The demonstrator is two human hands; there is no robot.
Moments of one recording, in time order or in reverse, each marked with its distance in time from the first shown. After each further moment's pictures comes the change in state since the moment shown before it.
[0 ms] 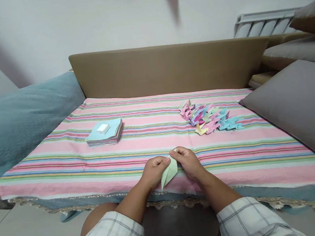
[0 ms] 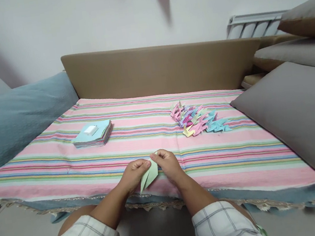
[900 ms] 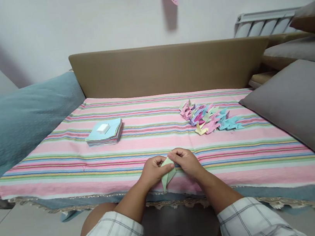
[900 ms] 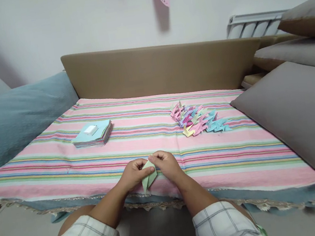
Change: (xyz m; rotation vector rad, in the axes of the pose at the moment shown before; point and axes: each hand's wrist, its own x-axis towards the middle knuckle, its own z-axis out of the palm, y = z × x) left_hand 0.002 0.001 -0.005 0.211 0.007 0.048; right_hand -0.001 -0.008 -0.001 -0.180 -0.054 -0.011
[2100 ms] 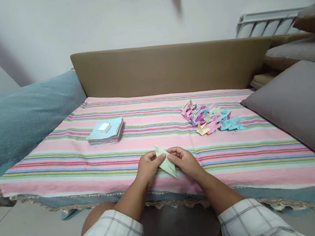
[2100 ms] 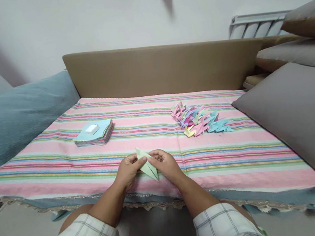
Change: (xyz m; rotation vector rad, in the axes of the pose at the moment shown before) left_hand 0.004 0.007 -0.004 -0.524 0.180 -0.107; right_hand 0.001 0.009 0.004 0.071 -0.040 0.046
